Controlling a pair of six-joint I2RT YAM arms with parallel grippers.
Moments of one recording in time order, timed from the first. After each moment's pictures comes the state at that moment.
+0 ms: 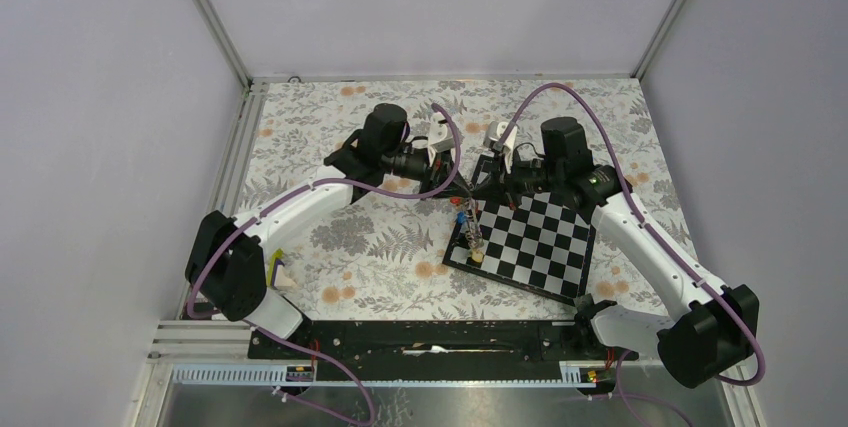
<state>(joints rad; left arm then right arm) -0.65 1.52 1.18 -0.06 1.02 0.15 0.43 1.18 1.02 -0.46 -0.83 -0.35</state>
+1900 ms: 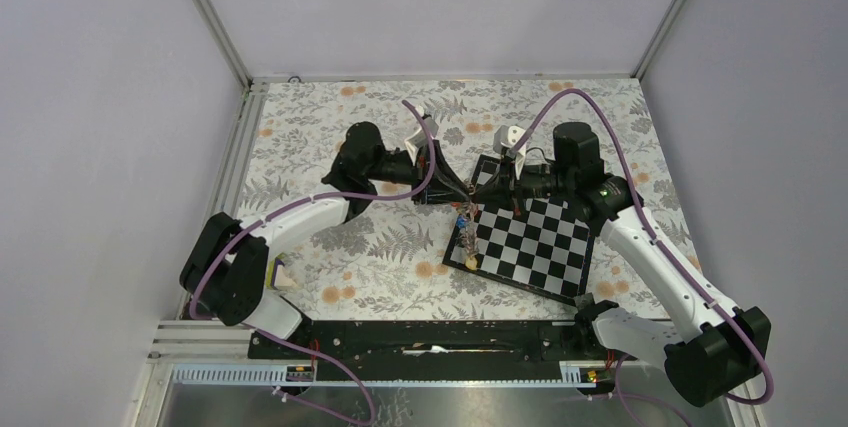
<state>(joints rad) -0.62 1.49 0.93 0.69 1.15 -0.43 0.42 1.09 0.97 -0.38 -0.95 -0.32</state>
